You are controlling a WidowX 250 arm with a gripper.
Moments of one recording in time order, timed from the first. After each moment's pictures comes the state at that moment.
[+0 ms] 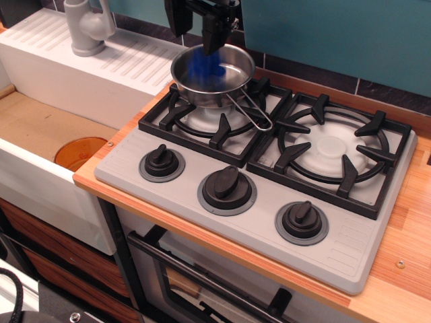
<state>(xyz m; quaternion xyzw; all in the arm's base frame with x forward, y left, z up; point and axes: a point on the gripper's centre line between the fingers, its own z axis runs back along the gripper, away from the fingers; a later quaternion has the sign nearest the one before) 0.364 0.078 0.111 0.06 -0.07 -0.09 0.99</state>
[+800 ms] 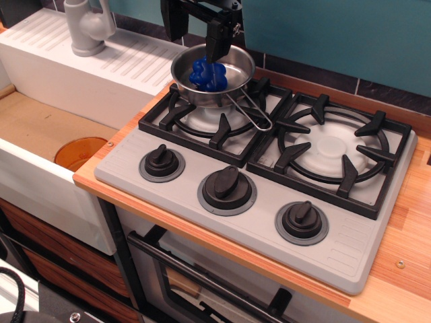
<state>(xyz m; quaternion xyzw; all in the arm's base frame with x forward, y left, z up) 0.353 0.071 0.111 0.07 -0.03 -0.09 0.99</state>
